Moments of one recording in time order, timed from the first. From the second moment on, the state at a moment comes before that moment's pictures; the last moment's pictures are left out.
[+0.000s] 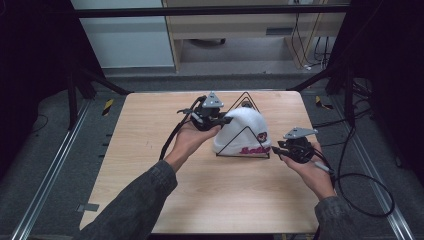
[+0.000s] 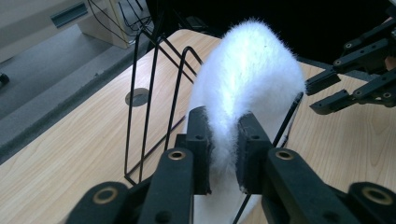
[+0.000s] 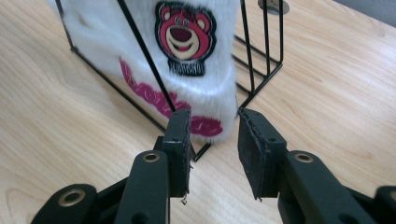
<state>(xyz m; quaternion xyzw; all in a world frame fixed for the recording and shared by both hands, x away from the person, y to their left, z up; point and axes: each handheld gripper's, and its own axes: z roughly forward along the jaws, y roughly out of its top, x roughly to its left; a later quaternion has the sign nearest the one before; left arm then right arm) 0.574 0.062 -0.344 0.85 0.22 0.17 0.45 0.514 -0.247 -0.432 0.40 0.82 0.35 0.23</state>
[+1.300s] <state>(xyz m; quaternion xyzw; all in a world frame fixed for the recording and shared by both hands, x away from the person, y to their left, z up) 0.499 0.114 -0.349 0.83 0.25 0.18 0.47 0.462 -0.210 -0.422 0.39 0.80 0.38 0.25</state>
